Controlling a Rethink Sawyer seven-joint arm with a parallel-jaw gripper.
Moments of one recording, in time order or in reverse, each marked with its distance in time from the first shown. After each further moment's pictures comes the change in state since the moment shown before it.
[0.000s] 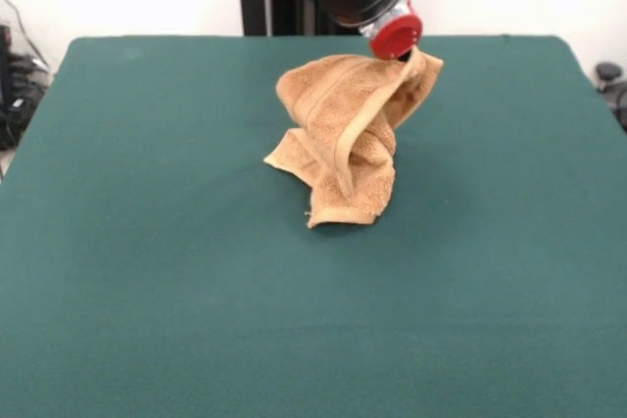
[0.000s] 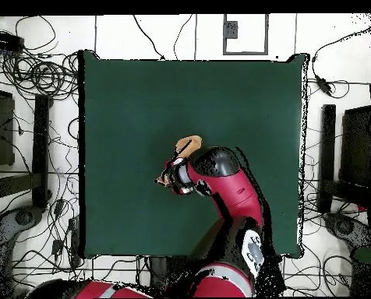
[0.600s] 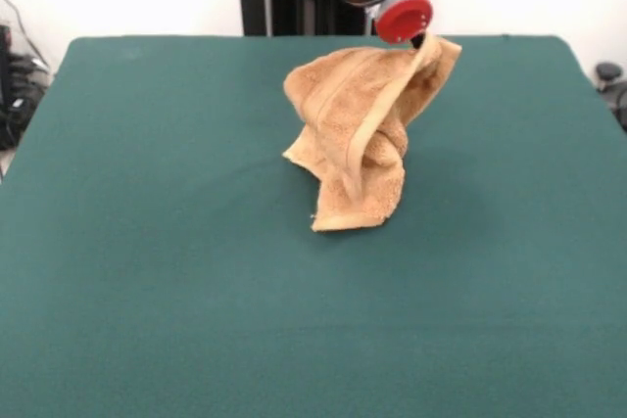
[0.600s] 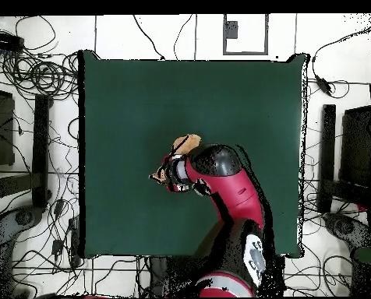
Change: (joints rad) arm 0.001 -0.052 0.012 0.010 0.013 0.038 0.164
